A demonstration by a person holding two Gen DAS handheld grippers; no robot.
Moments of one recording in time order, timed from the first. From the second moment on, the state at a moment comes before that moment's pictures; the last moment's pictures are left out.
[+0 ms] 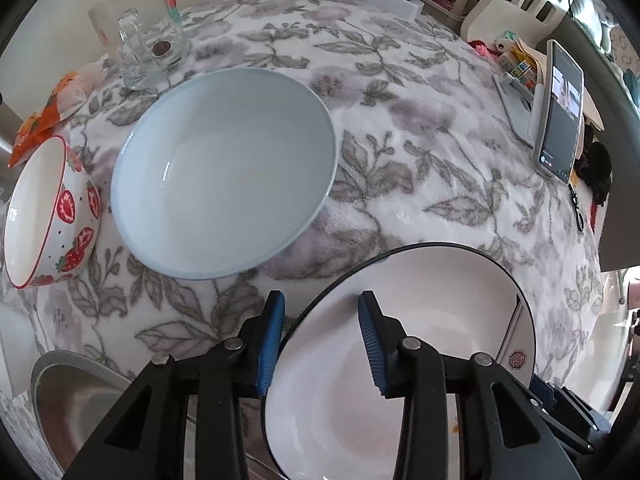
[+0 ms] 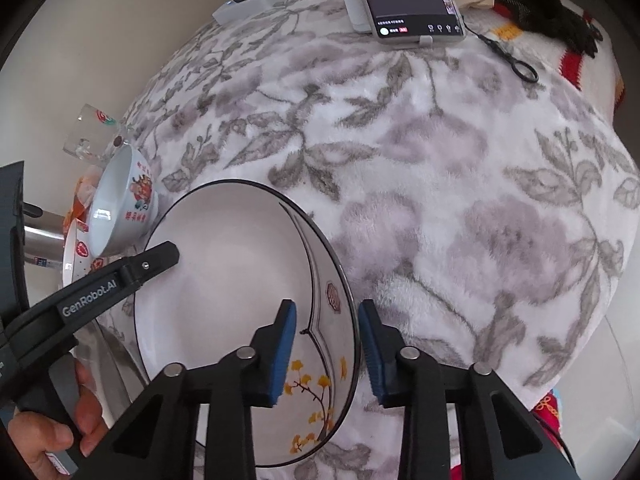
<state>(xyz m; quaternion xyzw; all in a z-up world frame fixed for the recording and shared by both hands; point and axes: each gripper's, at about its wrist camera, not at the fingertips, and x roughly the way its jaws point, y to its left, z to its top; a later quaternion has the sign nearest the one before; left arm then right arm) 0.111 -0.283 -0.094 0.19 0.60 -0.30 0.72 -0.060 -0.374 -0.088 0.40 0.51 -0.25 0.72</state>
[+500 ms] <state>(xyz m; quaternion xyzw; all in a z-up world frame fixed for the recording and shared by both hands) 0.110 -0.276 -0.091 0.18 0.60 -0.30 0.72 -0.076 -0.375 -0.090 0.43 0.50 -0.25 0.71</state>
